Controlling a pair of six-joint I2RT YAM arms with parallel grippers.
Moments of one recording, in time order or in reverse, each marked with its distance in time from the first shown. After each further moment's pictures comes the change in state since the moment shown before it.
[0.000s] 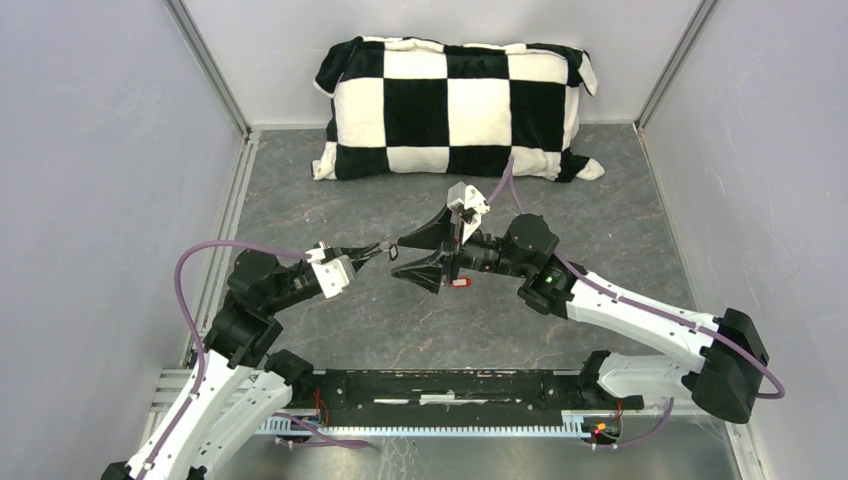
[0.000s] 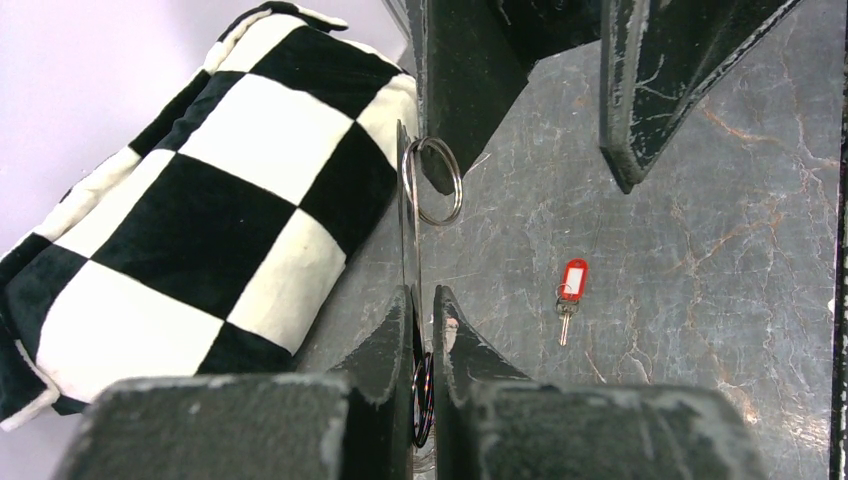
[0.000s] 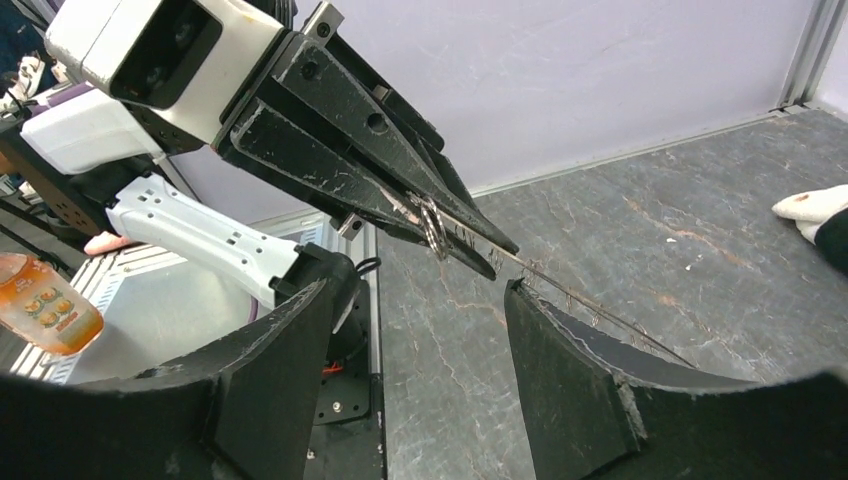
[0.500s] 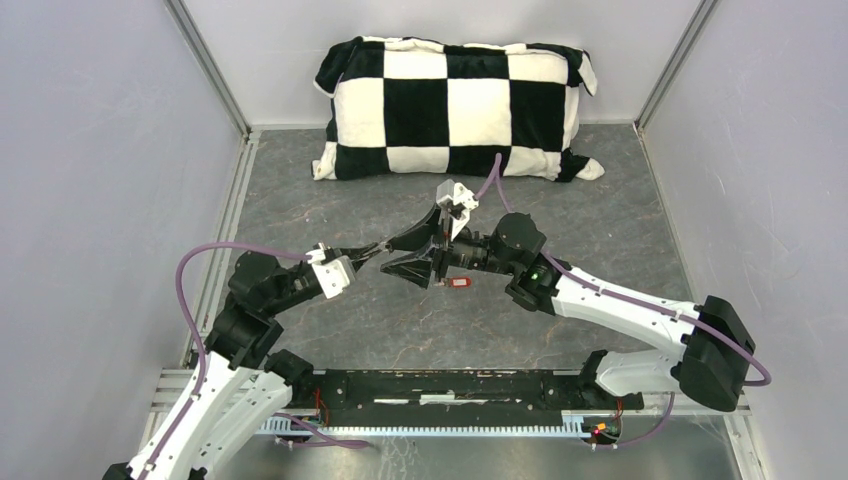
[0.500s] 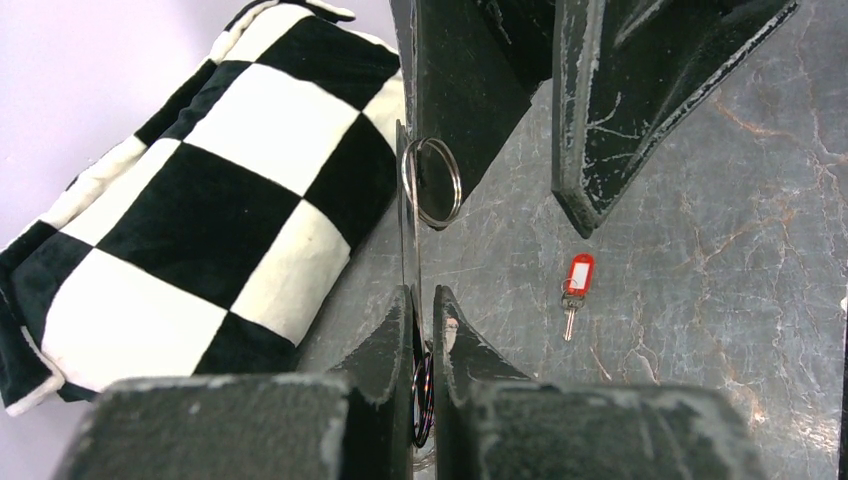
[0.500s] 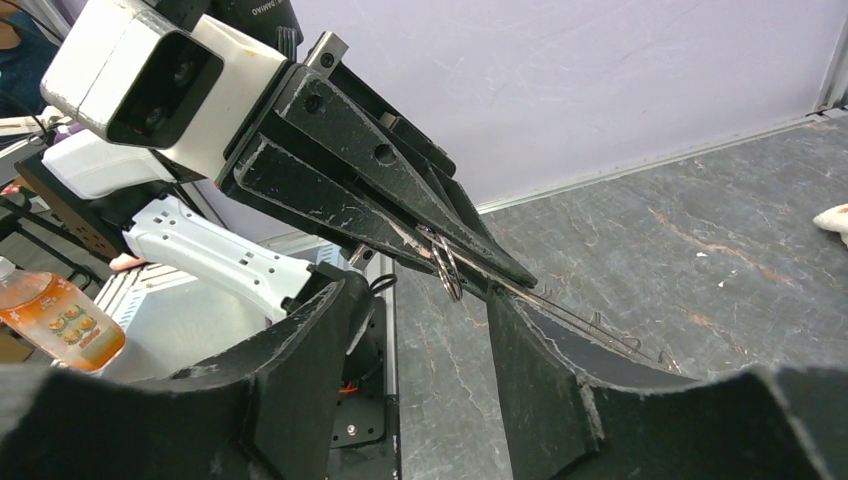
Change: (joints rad) left arm 0.000 -0.011 -0.018 0.007 -0.017 0.001; right arm 0.012 0.087 0.023 0.104 0.000 0.056
